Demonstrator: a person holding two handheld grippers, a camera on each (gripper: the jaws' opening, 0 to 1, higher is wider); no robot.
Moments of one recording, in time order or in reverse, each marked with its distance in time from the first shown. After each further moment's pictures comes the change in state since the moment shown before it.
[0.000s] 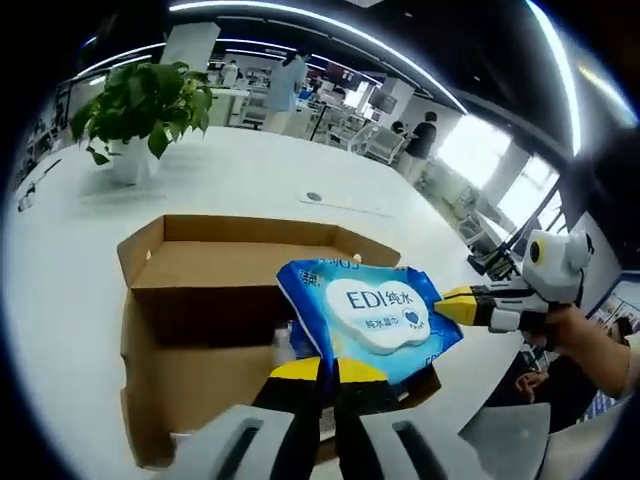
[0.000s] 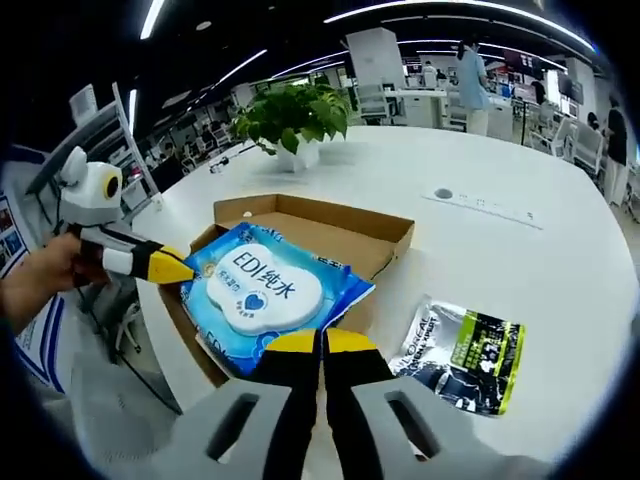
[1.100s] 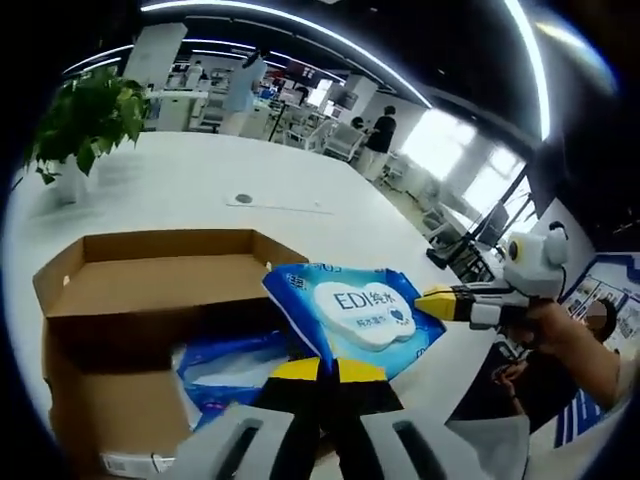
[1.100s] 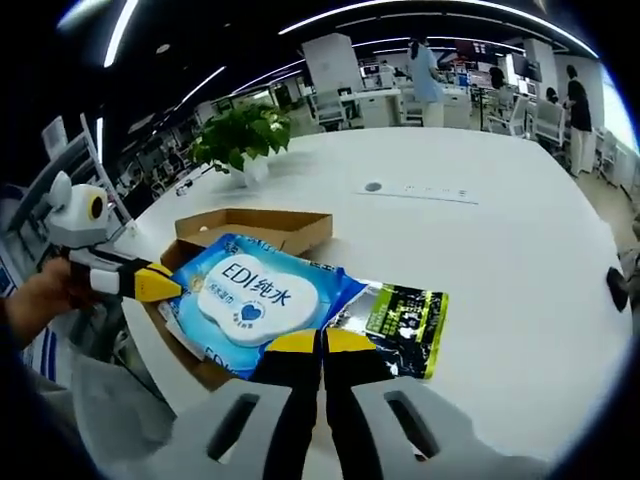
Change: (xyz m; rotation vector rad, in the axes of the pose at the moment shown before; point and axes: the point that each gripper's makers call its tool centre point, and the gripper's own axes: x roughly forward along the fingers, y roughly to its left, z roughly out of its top) left arm 0.050 -0.092 0.005 0.070 0.015 -0.148; right arm -0.067 -0.079 -0.020 0.120 -0.038 -0.115
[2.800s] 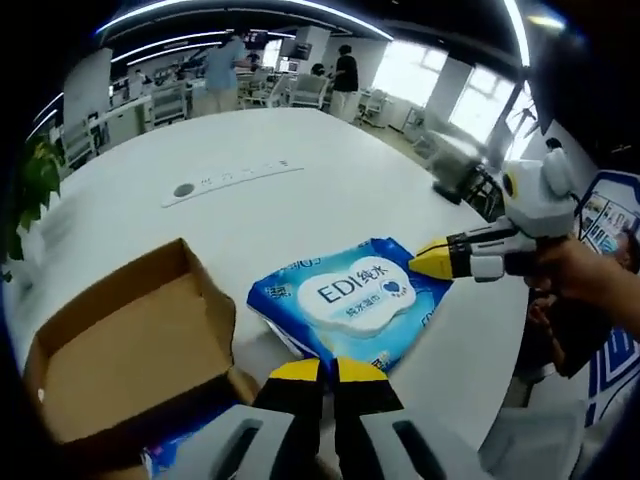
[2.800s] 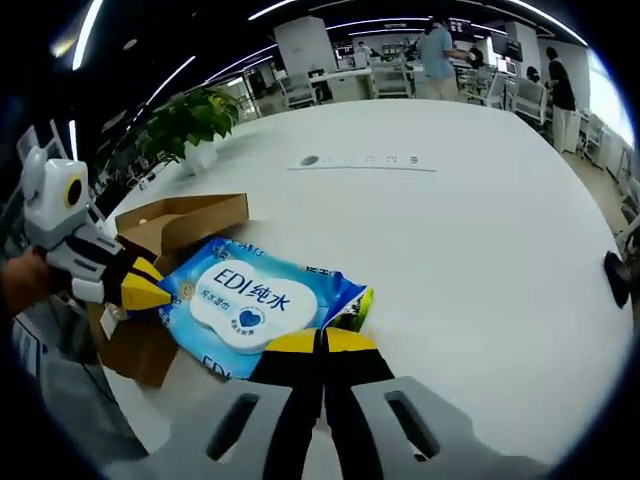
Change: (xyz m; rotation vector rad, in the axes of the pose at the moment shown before) left arm 0.123 -0.005 0.002 0.260 0.243 0.041; right arm 0.052 -0.109 -0.019 0.048 0.084 -0.084
